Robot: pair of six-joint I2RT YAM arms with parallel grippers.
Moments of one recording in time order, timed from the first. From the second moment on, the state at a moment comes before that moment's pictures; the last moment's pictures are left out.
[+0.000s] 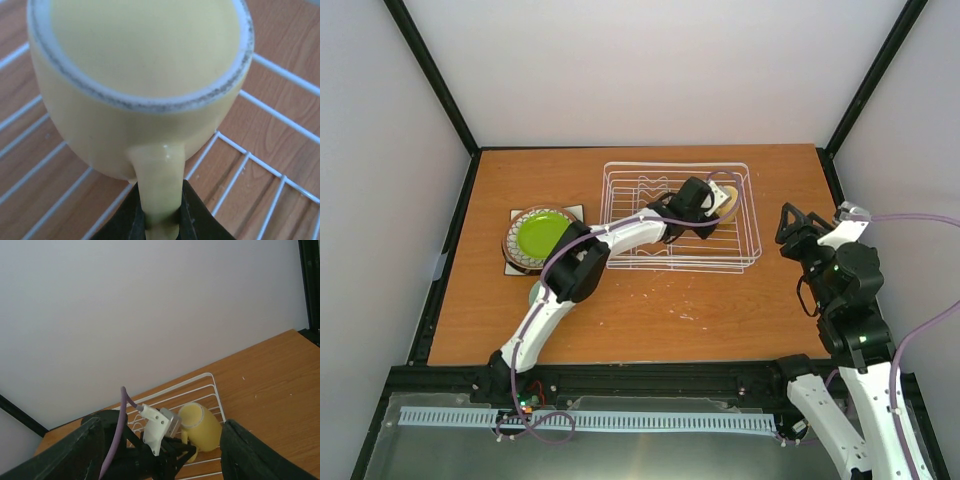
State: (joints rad) left arm -0.81 2.41 1.95 -0.22 0.10 0.03; right arm 0.20 0.54 0.87 -0.43 0.12 0.51
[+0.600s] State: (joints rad) left arm -0.81 2.48 2.03 -0.20 0.00 0.07; right arm 0.20 0.60 0.87 -0.42 0.12 0.48
